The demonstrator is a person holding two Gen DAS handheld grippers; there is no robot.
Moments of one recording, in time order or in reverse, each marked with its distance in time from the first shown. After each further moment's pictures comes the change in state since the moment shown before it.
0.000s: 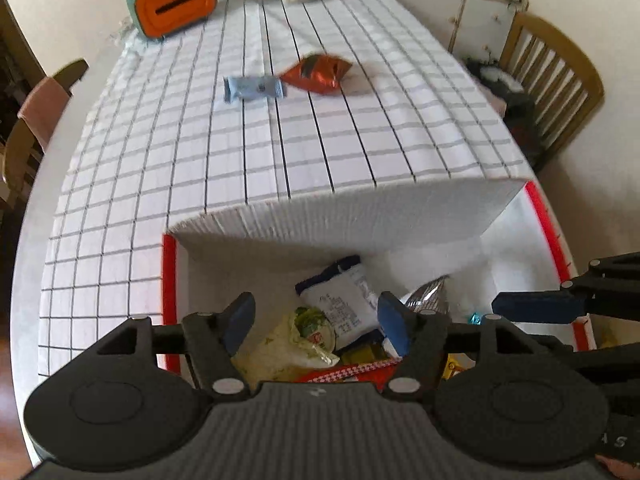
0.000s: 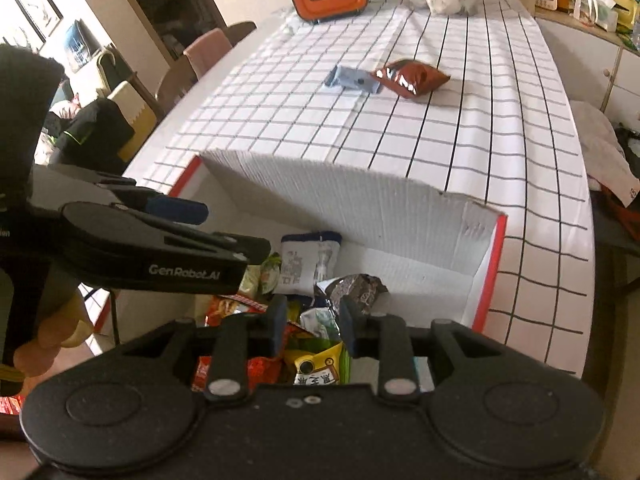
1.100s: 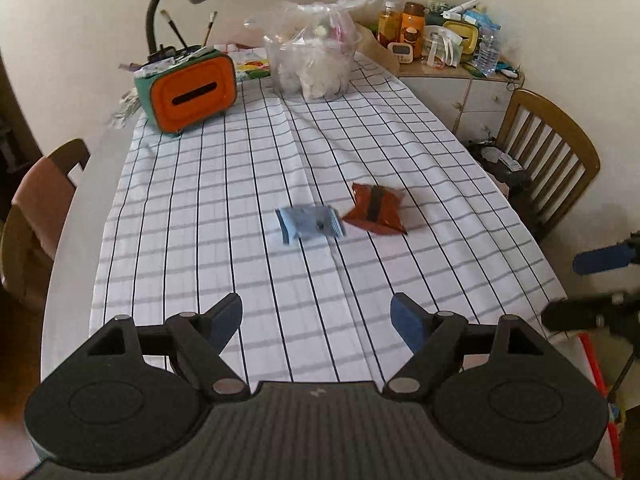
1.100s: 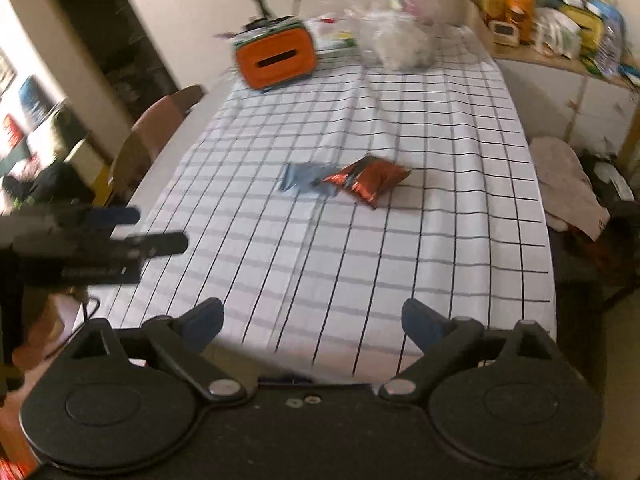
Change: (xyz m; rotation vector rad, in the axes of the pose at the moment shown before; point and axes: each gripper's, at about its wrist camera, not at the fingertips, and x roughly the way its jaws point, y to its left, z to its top) left arm 0.008 0.116 0.119 0.050 -0.195 -0.082; right arm 0.004 -0.021 0.130 0.132 -0.086 -0.109
